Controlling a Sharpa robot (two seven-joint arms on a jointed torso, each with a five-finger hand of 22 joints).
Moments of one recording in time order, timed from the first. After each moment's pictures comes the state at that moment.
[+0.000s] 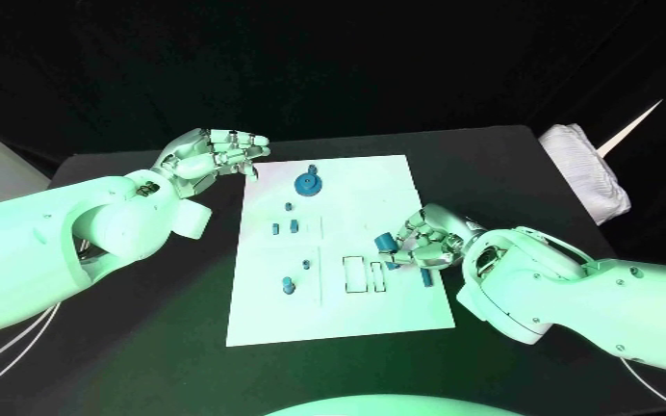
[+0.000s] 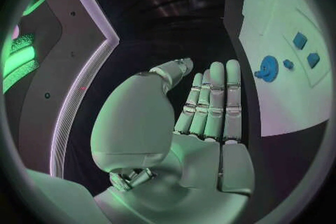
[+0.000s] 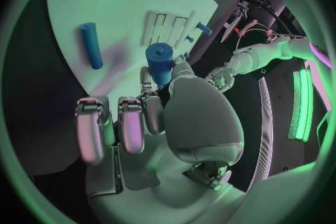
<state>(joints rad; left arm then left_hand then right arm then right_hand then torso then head) 1.25 -0.97 -0.07 1.54 -0.11 -0.13 0.32 1.35 -0.19 0.53 0.01 0.26 0.88 0.21 0.20 0.27 0.93 0.15 0.33 0.09 0.94 0.08 1.03 0.42 0.17 0.83 0.18 0.88 0.68 1.17 -1.03 -0.19 1.94 -1.21 -0.54 -0.53 1.26 -0.06 -0.08 0.29 0.37 1.04 0.06 0.38 0.49 1.45 -0.02 1.37 1.31 1.47 -0.07 1.53 1.31 0.02 1.47 0.04 1.54 1.31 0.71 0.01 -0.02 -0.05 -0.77</state>
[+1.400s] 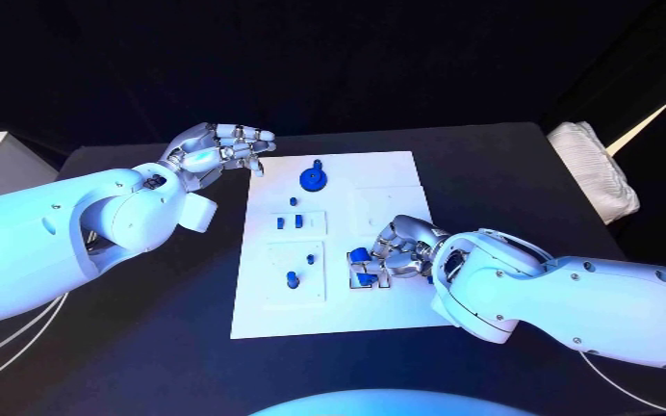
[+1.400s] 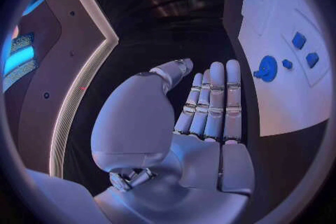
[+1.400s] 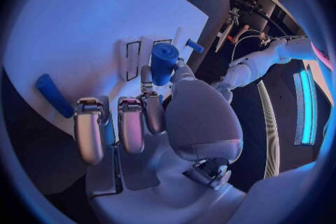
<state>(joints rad) 1.25 -0.97 -0.07 1.54 -0.11 -0.13 0.32 1.35 -0.19 0.53 0.01 0.26 0.88 0.21 0.20 0.27 0.93 0.15 0.33 0.09 0.94 0.08 1.03 0.42 0.17 0.83 0.18 0.88 0.68 1.16 -0.89 -0.20 1.89 -1.17 -0.46 -0.57 1.21 -0.04 -0.10 0.29 0.33 1.05 0.06 0.39 0.49 1.45 -0.02 1.36 1.31 1.47 -0.07 1.53 1.31 0.02 1.47 0.04 1.54 1.31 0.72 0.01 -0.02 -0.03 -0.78</state>
